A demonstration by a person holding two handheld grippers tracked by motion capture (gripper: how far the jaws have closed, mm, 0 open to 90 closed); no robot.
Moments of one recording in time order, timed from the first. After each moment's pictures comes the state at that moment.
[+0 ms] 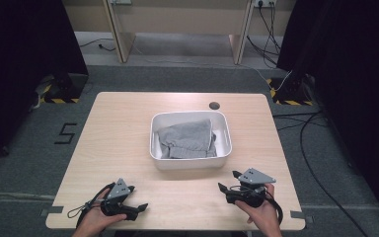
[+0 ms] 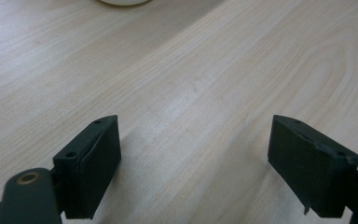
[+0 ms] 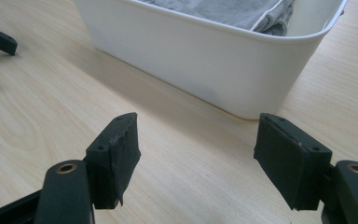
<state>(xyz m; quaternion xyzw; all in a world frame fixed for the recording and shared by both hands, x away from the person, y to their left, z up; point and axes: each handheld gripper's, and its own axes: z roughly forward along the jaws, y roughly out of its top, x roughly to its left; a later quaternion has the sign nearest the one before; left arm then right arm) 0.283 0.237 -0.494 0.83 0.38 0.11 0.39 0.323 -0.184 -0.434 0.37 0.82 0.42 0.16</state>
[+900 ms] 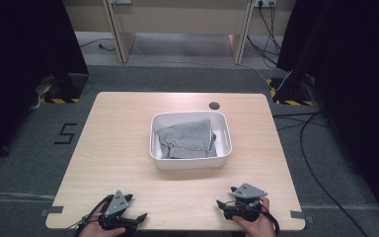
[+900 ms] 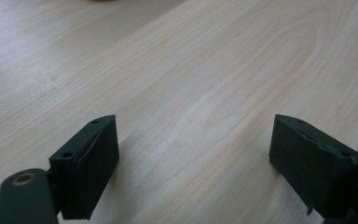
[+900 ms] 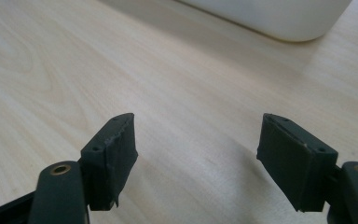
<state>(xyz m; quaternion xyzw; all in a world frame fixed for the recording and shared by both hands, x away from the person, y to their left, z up) 0.248 0.233 -0.499 0.83 0.38 0.14 0.40 0.299 -0.183 -0.478 0.36 0.85 0.37 0.13</state>
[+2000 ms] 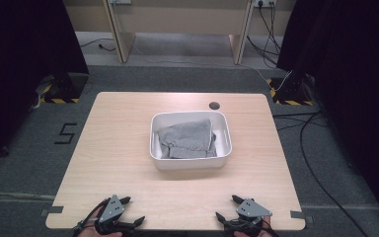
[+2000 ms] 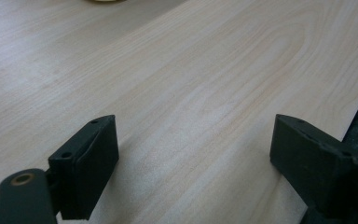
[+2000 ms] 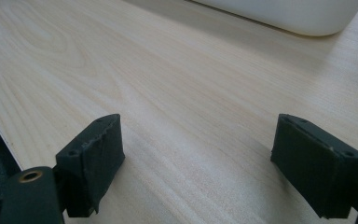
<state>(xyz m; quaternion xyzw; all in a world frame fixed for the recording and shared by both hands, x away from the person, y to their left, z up) 0.238 0.241 -0.503 0.82 0.37 0.14 0.42 0.266 -0.192 -0.502 0.34 0.82 0.43 0.16</state>
